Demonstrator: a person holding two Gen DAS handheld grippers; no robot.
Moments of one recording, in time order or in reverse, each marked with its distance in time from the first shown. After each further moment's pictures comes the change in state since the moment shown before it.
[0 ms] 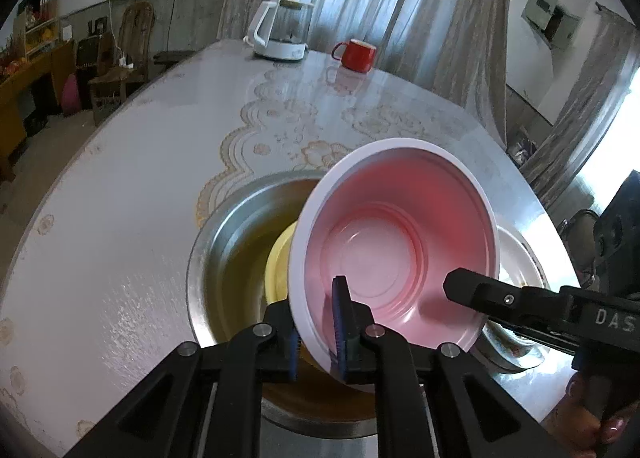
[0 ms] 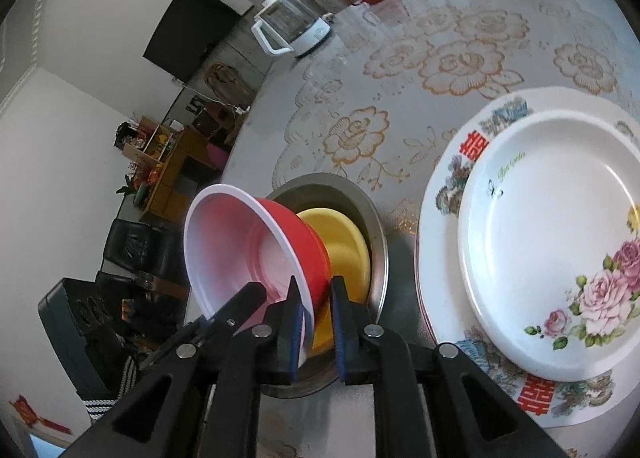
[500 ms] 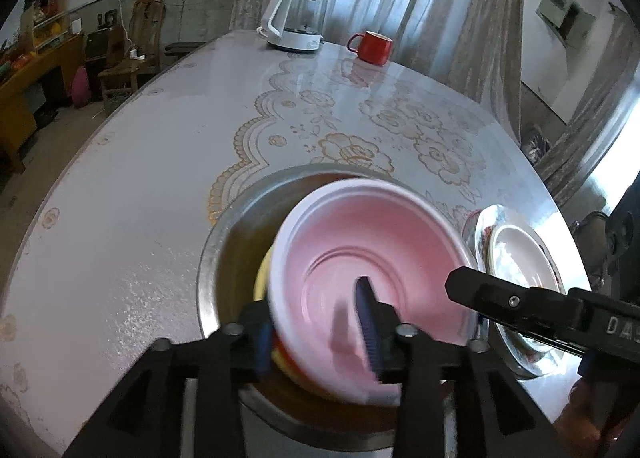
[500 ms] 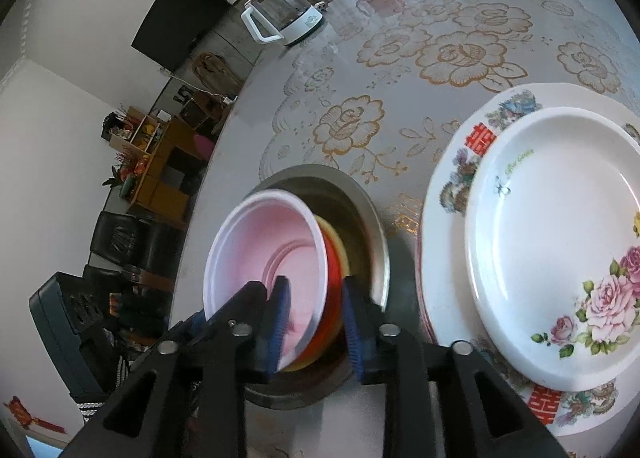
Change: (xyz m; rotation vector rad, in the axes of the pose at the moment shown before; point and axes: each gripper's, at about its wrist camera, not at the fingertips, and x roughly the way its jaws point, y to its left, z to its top) left arm 0.009 0.007 0.005 -0.023 0.021 0.049; right arm 0.016 0.006 0.006 -0.012 0.032 -0.054
